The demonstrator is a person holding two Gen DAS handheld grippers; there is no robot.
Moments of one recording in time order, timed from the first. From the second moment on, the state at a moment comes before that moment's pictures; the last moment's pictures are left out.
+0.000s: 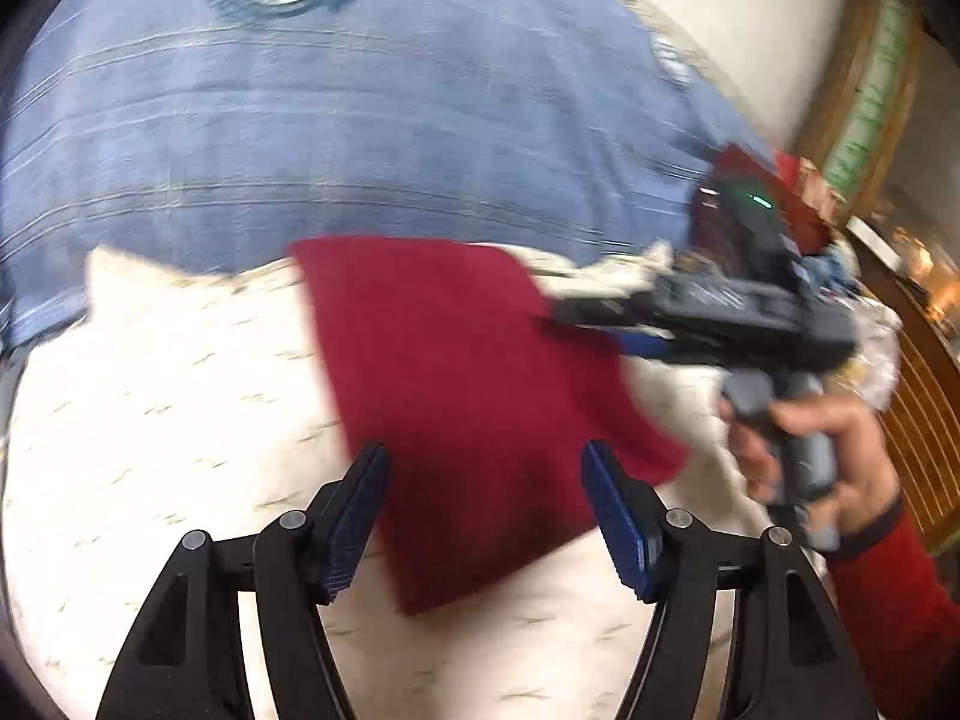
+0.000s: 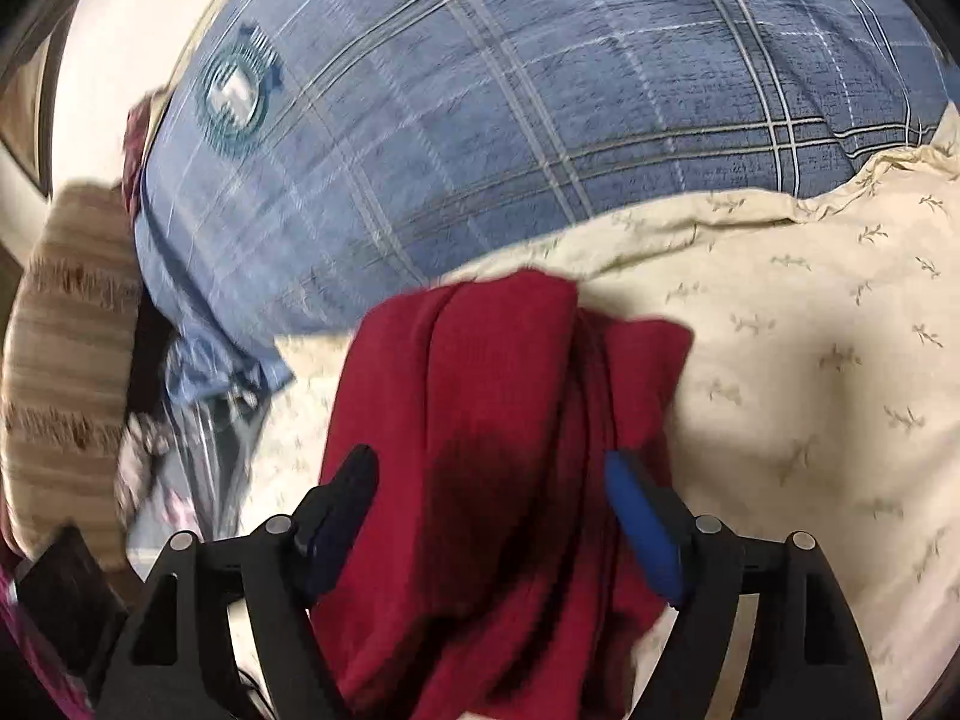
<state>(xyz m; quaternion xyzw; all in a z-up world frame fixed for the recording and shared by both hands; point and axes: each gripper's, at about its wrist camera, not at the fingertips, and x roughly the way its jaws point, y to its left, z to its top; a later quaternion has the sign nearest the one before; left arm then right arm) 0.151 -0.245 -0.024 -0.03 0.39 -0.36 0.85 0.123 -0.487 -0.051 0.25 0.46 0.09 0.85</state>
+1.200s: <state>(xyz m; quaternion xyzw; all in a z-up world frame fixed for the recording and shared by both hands) 0.194 -0.312 -0.078 -0.01 0.42 -0.28 0.87 0.121 -0.485 -0.079 0.15 0.44 -0.01 0.89</state>
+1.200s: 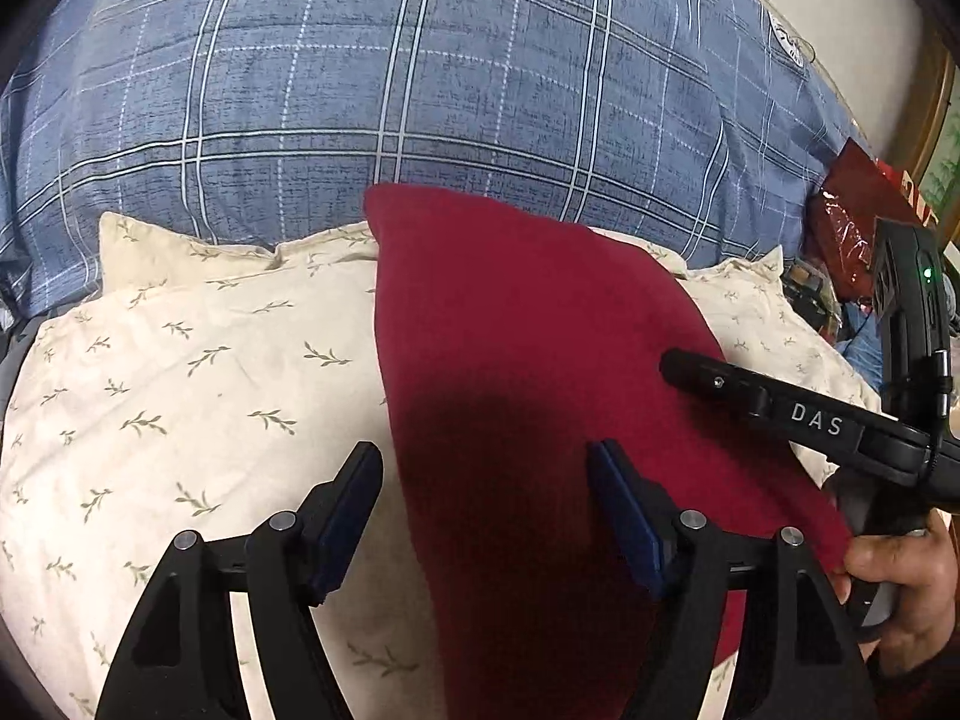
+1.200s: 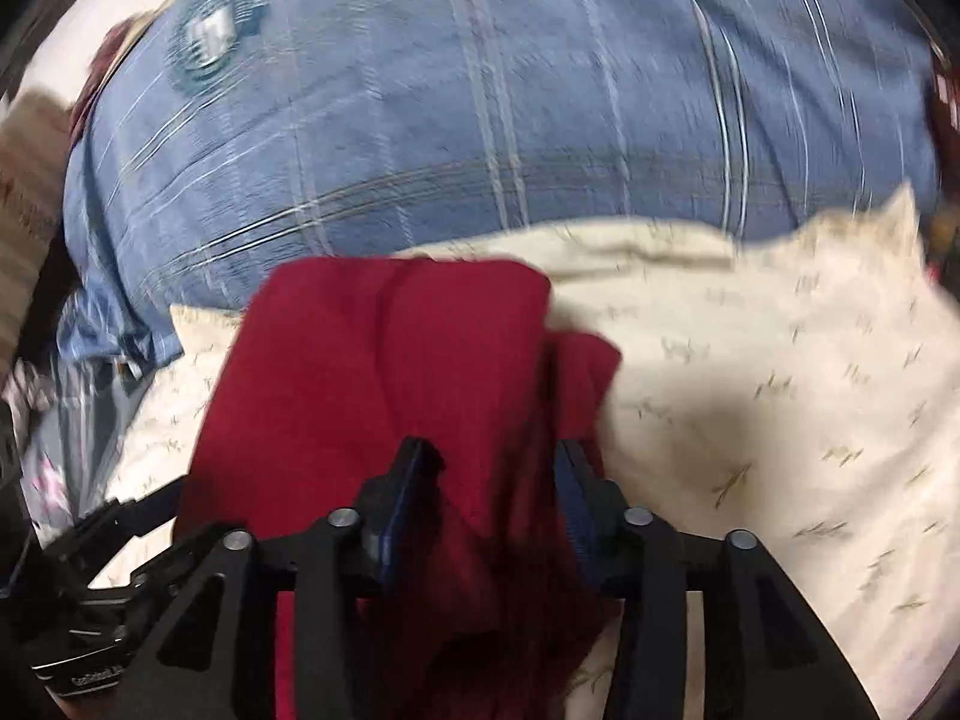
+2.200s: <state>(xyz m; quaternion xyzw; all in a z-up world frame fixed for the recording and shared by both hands) 0.191 -0.310 -0.078 -0.01 0.42 -0.27 0.87 0.079 -0.481 -0.064 0.17 0.41 -0.01 0.90</state>
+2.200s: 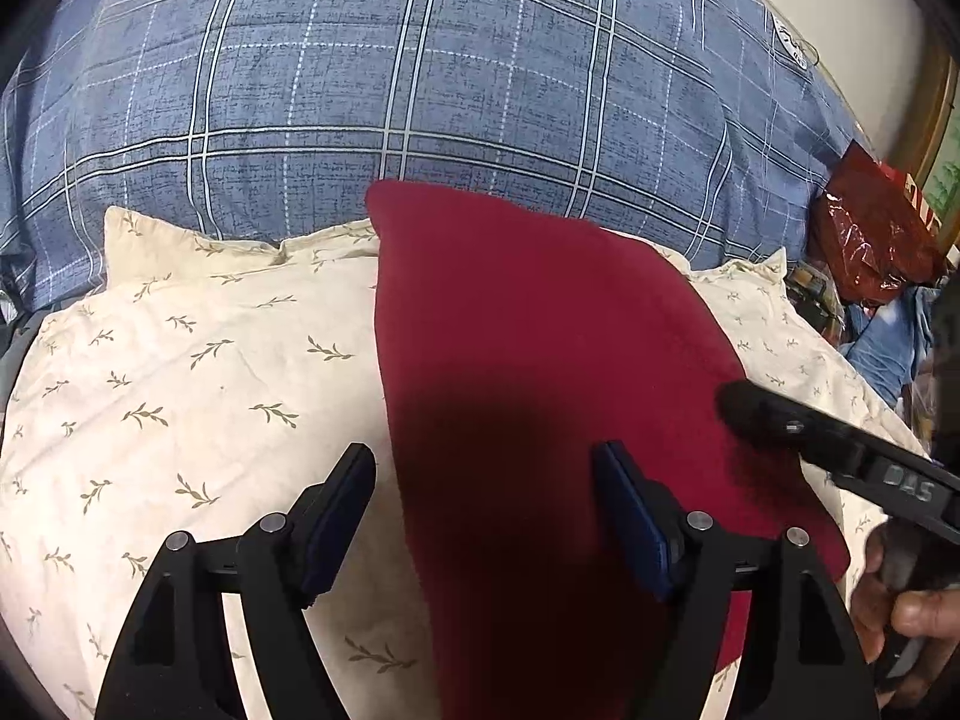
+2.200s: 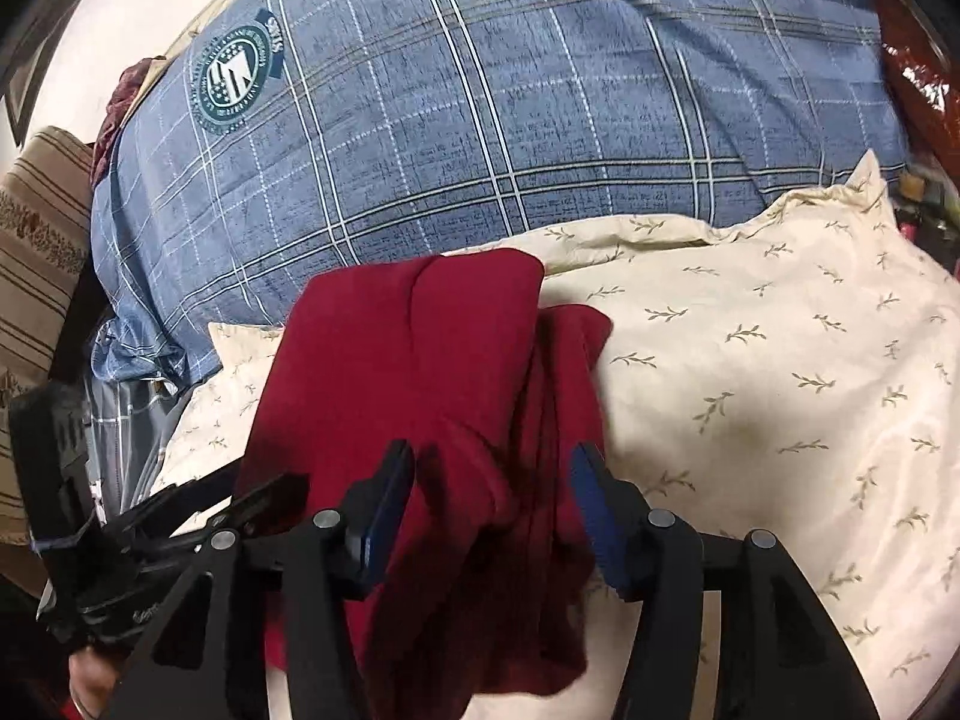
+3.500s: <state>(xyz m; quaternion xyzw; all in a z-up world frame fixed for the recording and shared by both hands) 0.187 -0.267 -0.063 -0.07 0.44 -0.30 0.84 0.082 -0.466 -0.055 0.23 0.40 0.09 0.88</state>
